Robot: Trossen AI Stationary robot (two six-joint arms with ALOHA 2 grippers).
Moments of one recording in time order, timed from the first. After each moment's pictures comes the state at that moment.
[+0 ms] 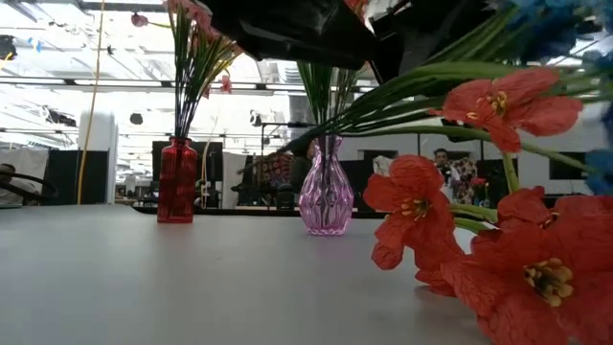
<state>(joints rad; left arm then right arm) -0.52 1.87 1.15 0.17 -0.63 -0.07 0.26 1.62 0.97 -0.07 -0.37 1.31</state>
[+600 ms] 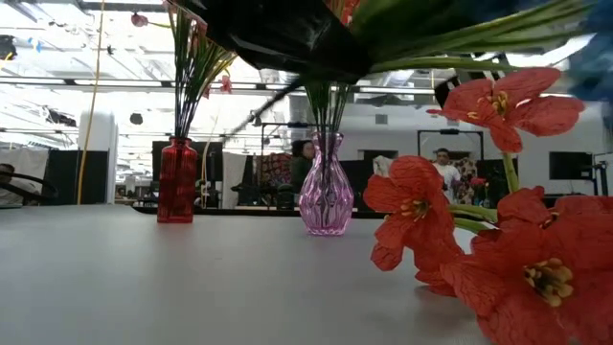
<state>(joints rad) -0.52 1.87 1.15 0.12 -0.61 -0.08 0.26 1.62 0.97 0.13 -0.41 1.53</state>
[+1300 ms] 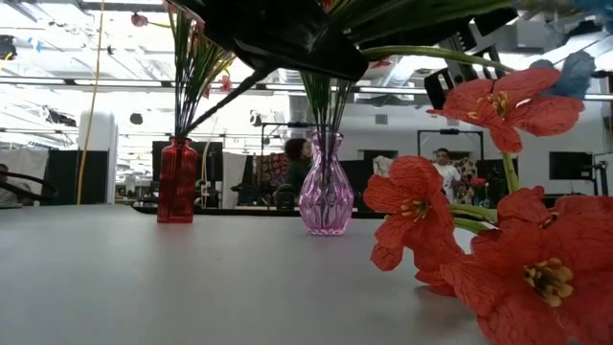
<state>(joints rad) -0.52 1.87 1.15 0.12 -0.59 -0.10 0.26 1.62 0.97 0.17 -0.41 1.46</state>
